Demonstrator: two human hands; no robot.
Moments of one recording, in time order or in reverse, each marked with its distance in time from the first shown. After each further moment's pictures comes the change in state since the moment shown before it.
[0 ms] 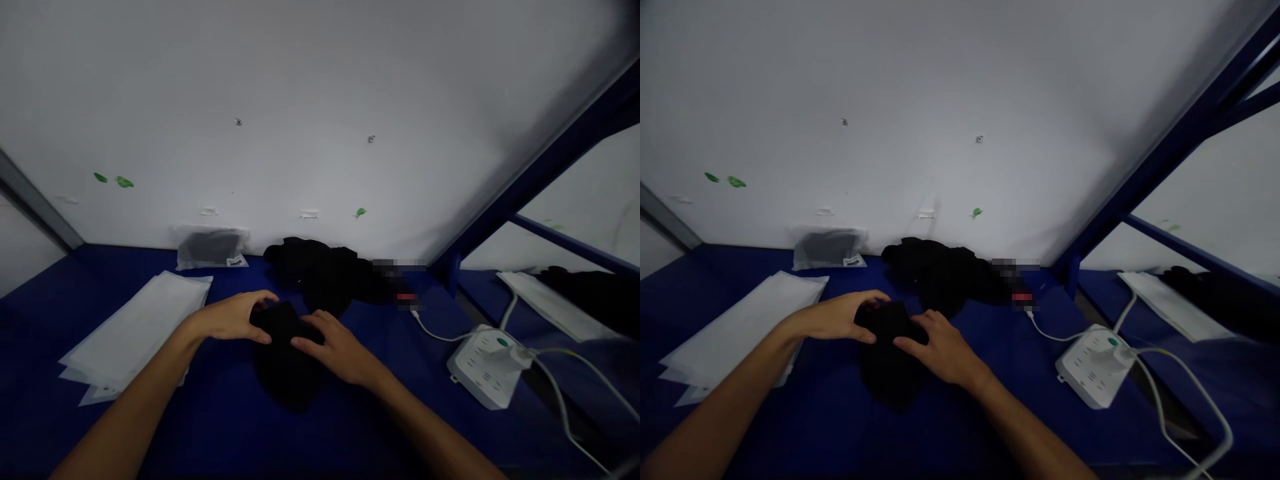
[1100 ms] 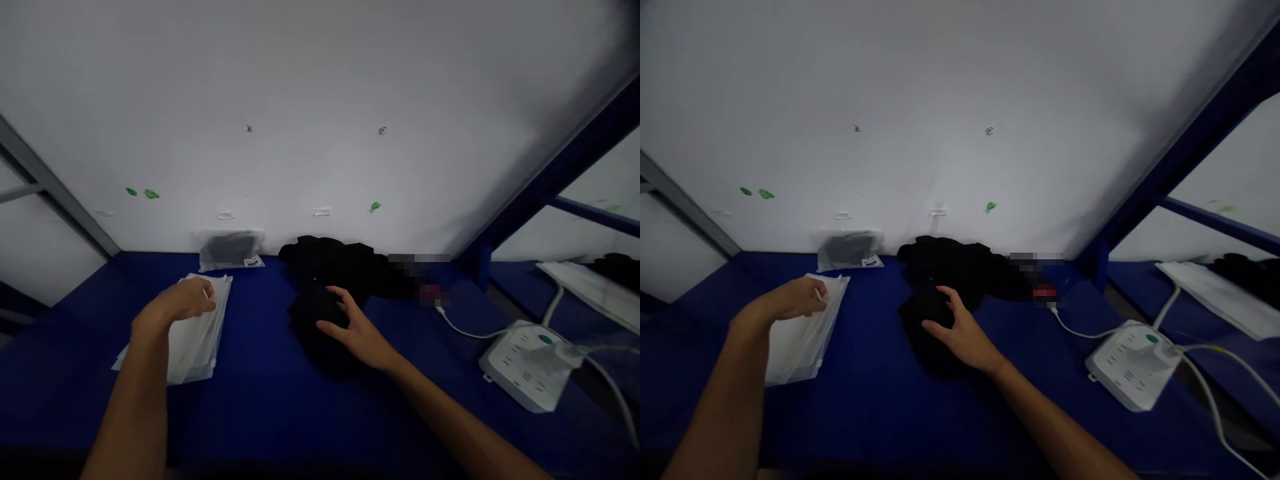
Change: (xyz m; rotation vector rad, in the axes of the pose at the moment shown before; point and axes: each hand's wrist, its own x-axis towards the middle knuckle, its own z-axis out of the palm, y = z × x) left_hand -0.053 -0.059 -0.075 0.414 0.400 -0.586; right_hand 0.010 0.009 0.003 0.540 0.066 0.074
